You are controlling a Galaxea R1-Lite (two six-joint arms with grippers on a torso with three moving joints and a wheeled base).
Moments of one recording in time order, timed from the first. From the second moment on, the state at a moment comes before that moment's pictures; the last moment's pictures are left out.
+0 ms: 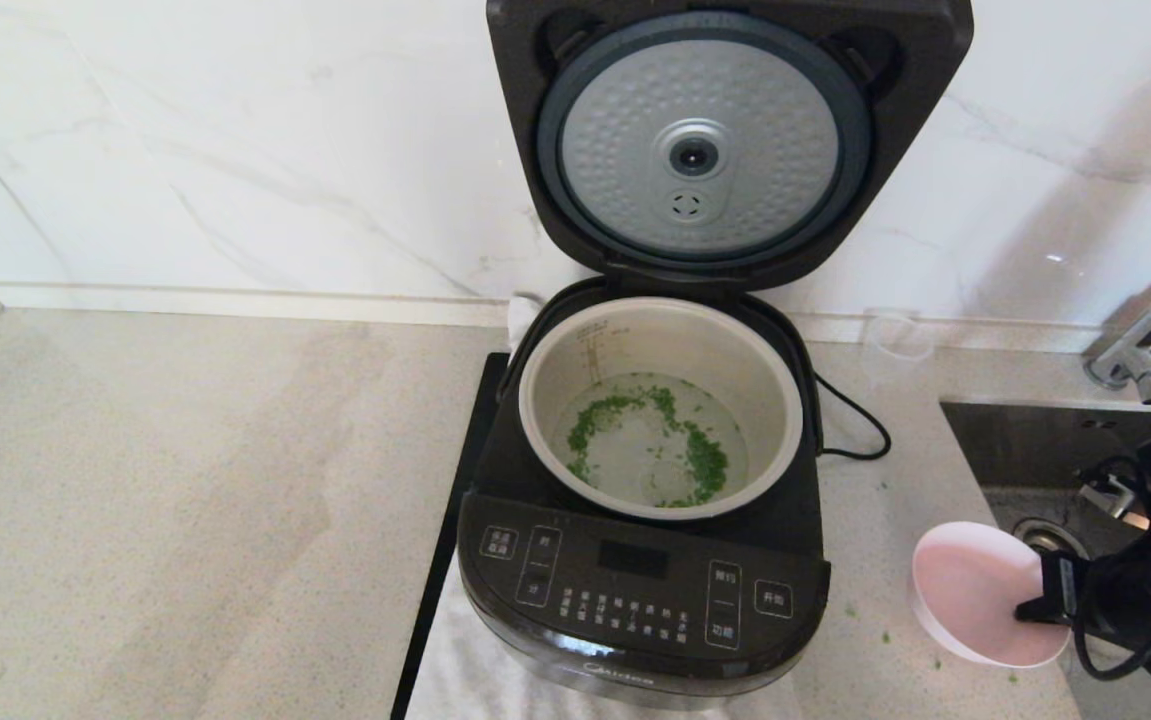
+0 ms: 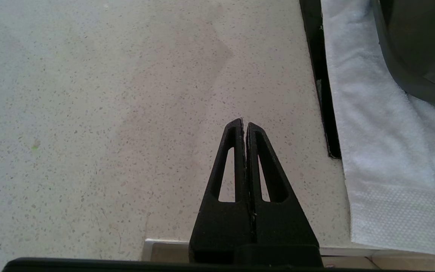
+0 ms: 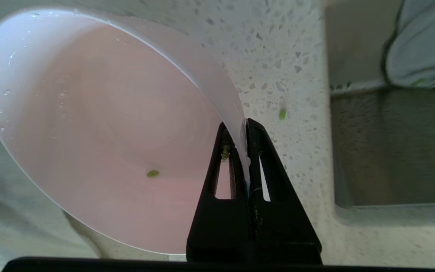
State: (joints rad) left arm -0.02 0.00 -0.03 0.09 -0.03 0.06; right arm -0.20 1.65 -0.70 0.08 0.20 0.25
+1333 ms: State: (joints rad) left arm -0.02 0.00 -0.03 0.09 -0.03 0.06; right arm -0.16 1.76 -0.80 -0.03 0.19 0.39
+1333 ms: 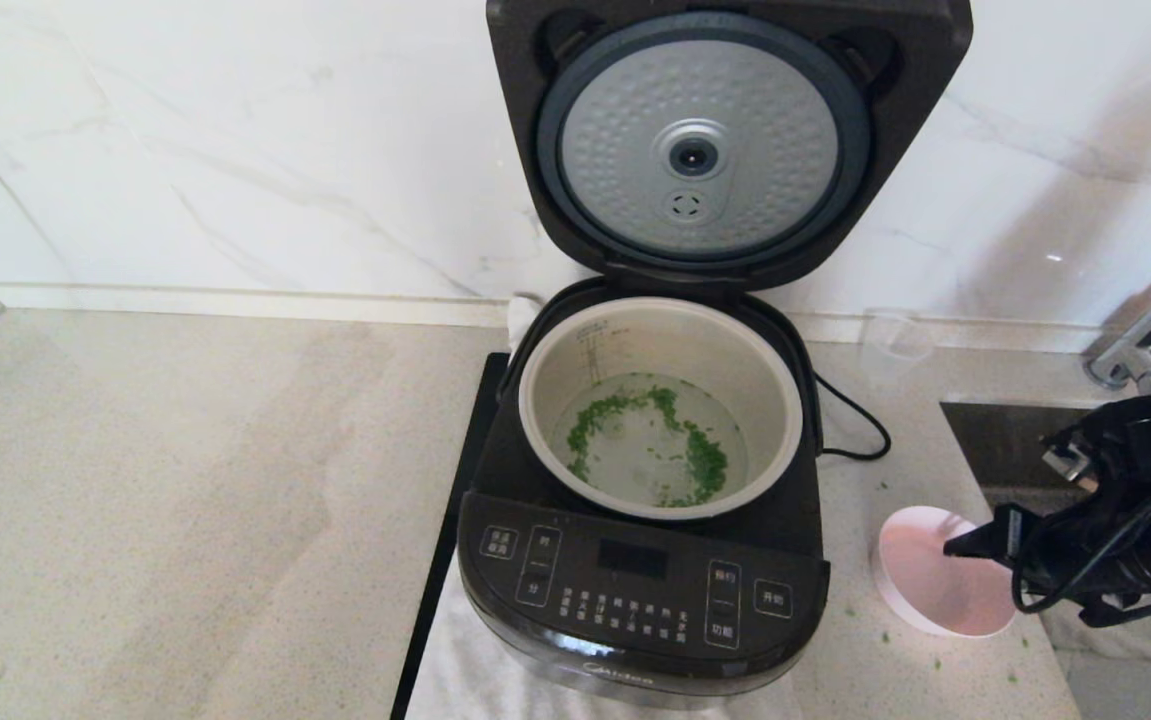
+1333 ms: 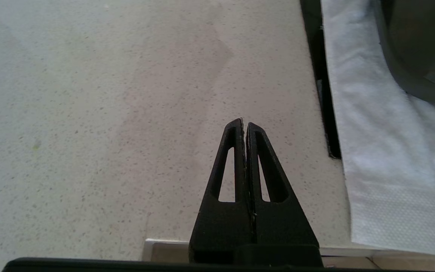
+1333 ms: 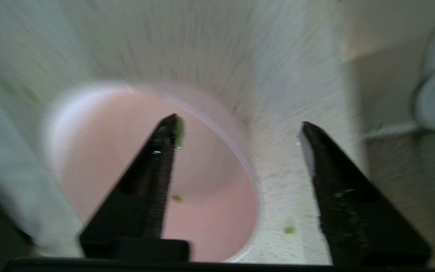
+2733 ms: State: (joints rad) left arm -0.02 0.00 -0.03 0.09 -0.03 0.06; right arm -0.38 1.91 -0.89 -0.60 -0.60 0.19
